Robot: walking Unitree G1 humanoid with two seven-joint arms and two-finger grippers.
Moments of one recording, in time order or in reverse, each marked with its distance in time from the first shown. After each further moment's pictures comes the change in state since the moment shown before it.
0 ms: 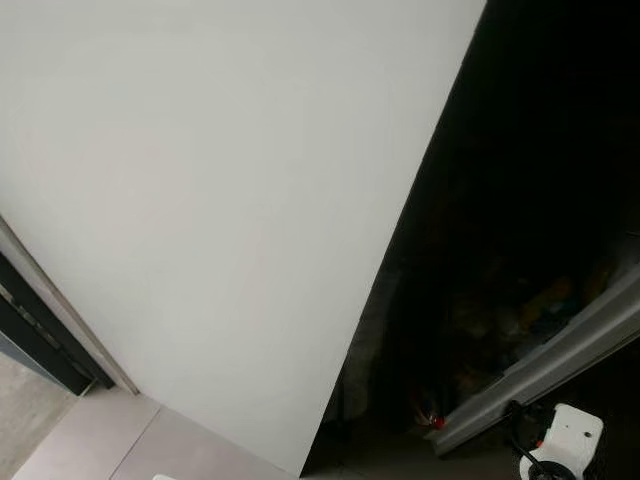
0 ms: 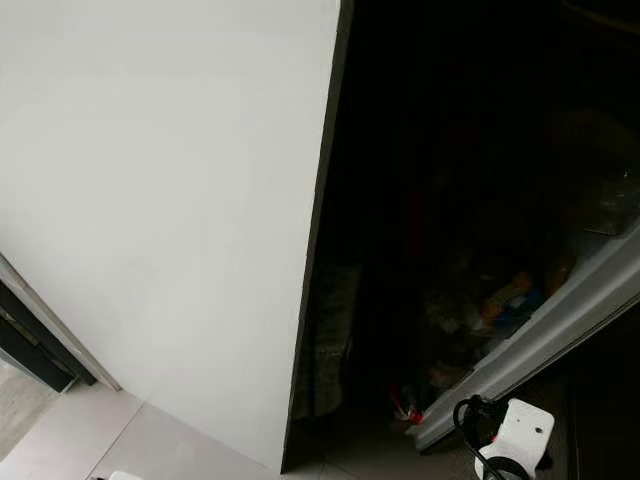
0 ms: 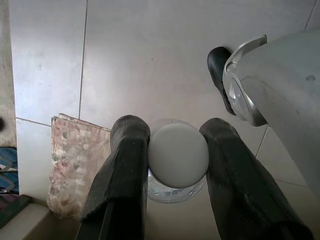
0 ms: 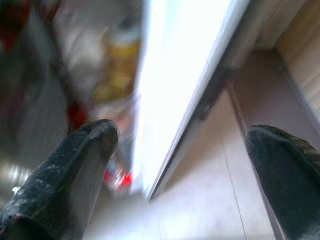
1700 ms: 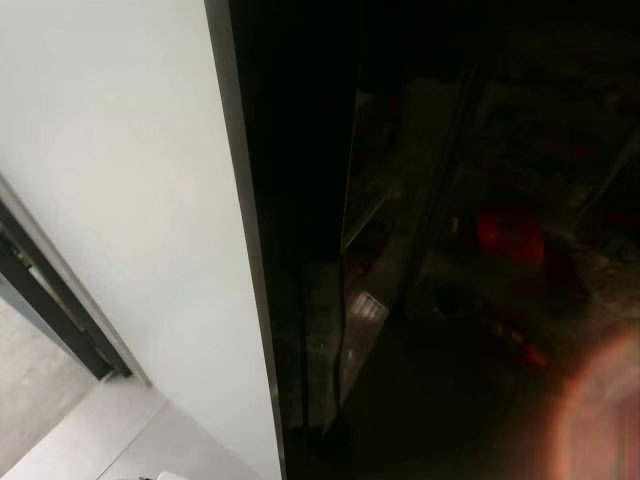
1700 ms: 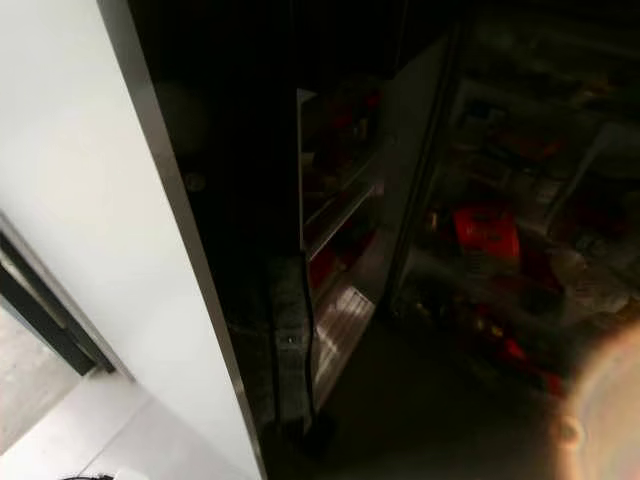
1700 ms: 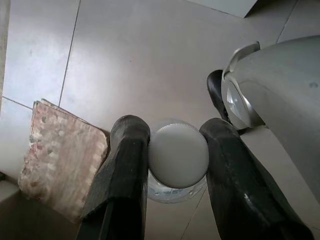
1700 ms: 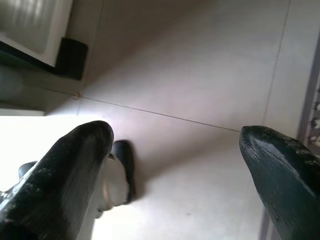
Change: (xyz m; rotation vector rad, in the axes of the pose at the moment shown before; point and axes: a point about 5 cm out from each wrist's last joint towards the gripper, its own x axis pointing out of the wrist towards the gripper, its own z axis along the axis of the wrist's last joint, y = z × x) left arm 0.002 -0.001 0.010 0.013 -0.013 -0.029; right arm -0.039 -0.013 -0.104 -0.032 0.608 0.128
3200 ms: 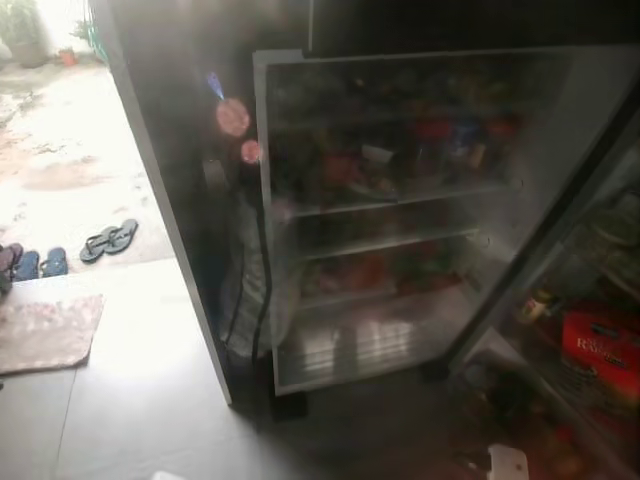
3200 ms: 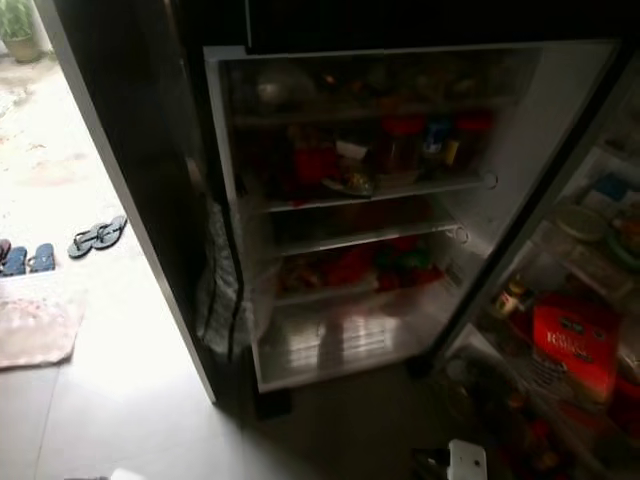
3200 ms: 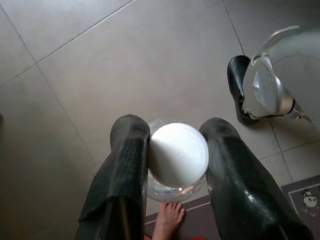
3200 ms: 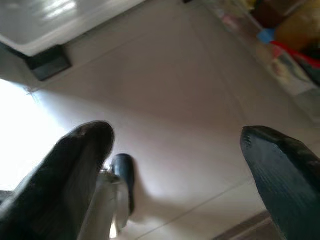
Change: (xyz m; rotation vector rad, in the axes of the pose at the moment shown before) left arm -0.001 0.004 -0.009 -0.022 0.037 0.011; right arm 0.009 0.030 0.035 -0.083 -0.066 0.109
